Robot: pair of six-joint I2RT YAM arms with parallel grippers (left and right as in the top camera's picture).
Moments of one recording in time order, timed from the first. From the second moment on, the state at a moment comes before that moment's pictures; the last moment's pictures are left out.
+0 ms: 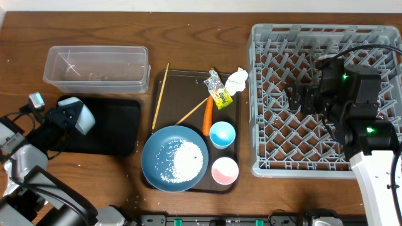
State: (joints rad) left arm 0.87 1.58 0.81 -0.19 1.24 -0.25; right arm 0.02 1.16 1.07 -0.64 -0.21 0.04
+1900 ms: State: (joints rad) left arm -0.20 1.32 0.84 -0.01 0.19 -0.19; right arm 0.02 1.16 1.07 -0.68 -0.21 0.04
